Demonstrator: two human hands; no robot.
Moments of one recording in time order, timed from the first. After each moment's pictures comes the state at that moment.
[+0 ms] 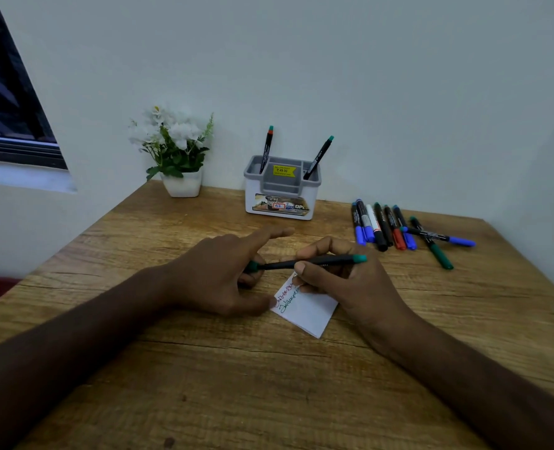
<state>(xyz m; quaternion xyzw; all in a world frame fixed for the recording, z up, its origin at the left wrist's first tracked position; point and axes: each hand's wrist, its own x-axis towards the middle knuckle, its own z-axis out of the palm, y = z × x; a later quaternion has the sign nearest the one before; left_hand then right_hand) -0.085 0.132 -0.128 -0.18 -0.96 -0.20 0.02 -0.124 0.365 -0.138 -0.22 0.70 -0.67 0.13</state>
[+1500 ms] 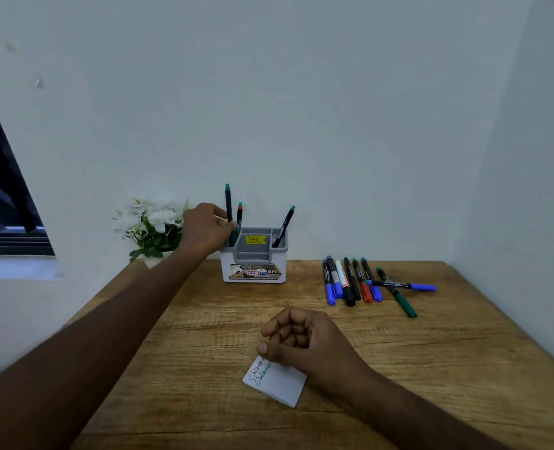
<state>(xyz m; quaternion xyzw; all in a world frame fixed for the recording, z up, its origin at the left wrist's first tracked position) -0.236 0.100 -0.059 0.15 -0.90 -0.28 0.31 -0.132 0.367 -0.145 -0.27 0.71 -0.63 0.15</state>
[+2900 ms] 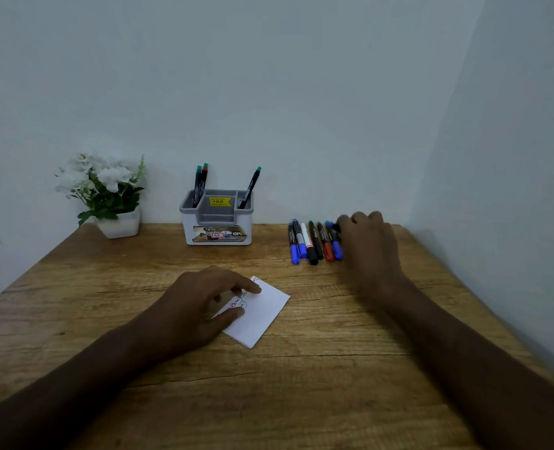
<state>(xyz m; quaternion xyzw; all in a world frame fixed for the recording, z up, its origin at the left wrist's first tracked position) -0.089 0.173 -0.141 -0.22 -0.94 -0.22 0.13 -0.230 0.459 -0.120 -0.14 0.95 0.02 -0.29</state>
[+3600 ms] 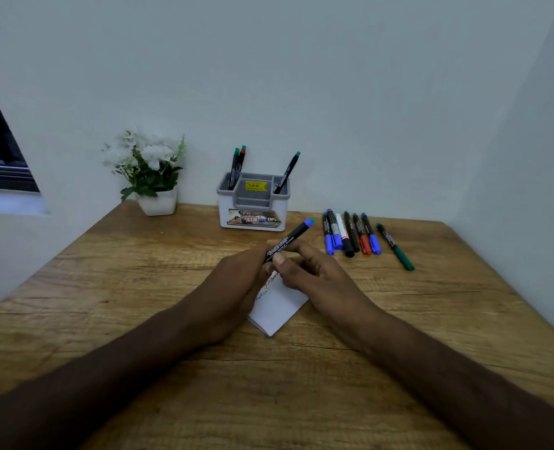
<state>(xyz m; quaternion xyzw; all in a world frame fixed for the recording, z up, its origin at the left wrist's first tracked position) -0.087 0.186 -0.143 -0.15 -0.93 -0.29 0.15 -0.129 0.368 -0.134 -0.26 0.73 -0.62 0.14</state>
